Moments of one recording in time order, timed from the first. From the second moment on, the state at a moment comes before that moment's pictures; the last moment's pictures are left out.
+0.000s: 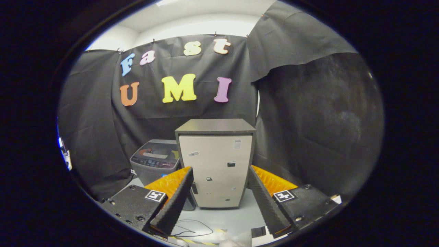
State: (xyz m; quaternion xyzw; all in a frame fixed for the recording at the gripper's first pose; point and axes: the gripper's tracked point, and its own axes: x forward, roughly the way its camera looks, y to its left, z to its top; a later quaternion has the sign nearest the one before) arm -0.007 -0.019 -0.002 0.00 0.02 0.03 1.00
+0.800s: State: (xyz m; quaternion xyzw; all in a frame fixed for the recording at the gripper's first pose) arm -0.040 -0.036 -0.015 -0.01 0.01 0.04 1.00
